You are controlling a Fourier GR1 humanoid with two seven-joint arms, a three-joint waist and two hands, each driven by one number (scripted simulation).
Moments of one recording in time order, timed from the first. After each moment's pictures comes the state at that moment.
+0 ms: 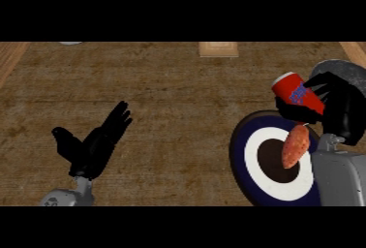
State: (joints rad) left arm -0.08 0.16 -0.18 -1.54 0.28 0.02 0.21; right arm -0.33 -0.14 -0.14 -1.58 1.00 -0.20 0.50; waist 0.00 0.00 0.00
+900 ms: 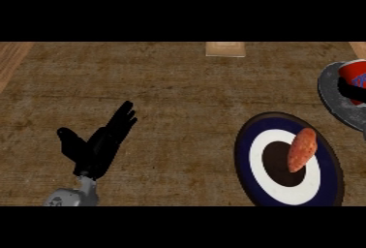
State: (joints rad) left arm -0.08 0.14 -0.18 -1.55 0.26 -0.01 0.21; right arm -0.62 -0.46 -0.49 -0.71 0.88 -0.70 0.04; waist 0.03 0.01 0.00
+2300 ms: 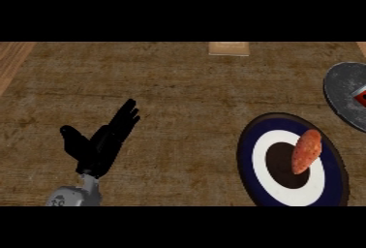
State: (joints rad) left arm -0.10 0.12 -0.19 -1.56 0.25 -0.01 0.22; right arm -0.72 -0.66 -0.85 -0.26 0.51 -0.46 -0.40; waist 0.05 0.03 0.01
